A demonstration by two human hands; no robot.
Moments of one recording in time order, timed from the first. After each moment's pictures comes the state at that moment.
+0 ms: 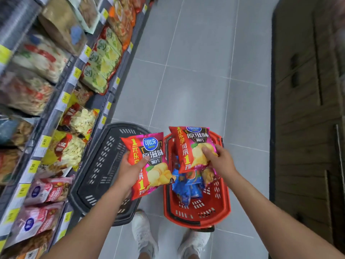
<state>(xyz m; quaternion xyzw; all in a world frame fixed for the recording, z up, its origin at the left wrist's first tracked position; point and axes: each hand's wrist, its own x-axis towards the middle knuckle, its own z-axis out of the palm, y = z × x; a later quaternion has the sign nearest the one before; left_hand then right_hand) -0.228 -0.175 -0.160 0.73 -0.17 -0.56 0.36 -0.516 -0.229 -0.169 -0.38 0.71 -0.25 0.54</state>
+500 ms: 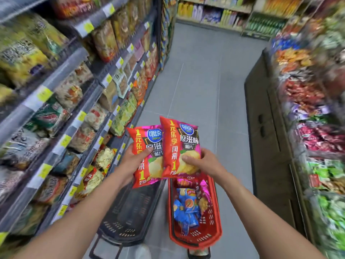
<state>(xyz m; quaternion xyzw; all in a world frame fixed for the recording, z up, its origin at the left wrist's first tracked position) -0.151 -0.210 0.101 0.62 -0.24 -0.60 0.45 -0.417 -0.237 0.120 -0.48 0.60 -0.23 0.59</state>
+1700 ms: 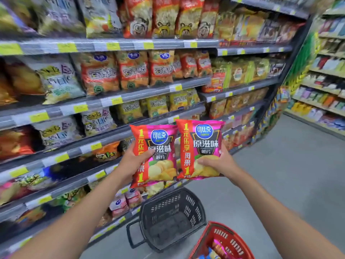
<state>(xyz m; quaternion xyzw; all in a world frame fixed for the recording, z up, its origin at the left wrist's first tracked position) -0.128 0.083 0.303 0.65 -0.20 -0.28 0.68 -0.341 -0.156 0.323 -0.75 0.31 -0.18 0.56</state>
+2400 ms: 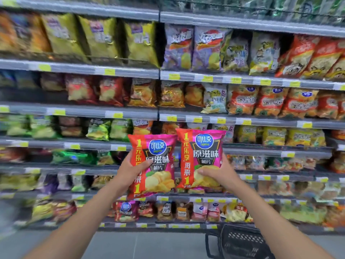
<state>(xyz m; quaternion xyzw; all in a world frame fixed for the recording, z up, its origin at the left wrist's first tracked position) -0.148 0.562 0.337 0.69 -0.03 -0.04 0.72 -0.199 0.239 0.371 -0.82 0.05 -0.03 0.57</state>
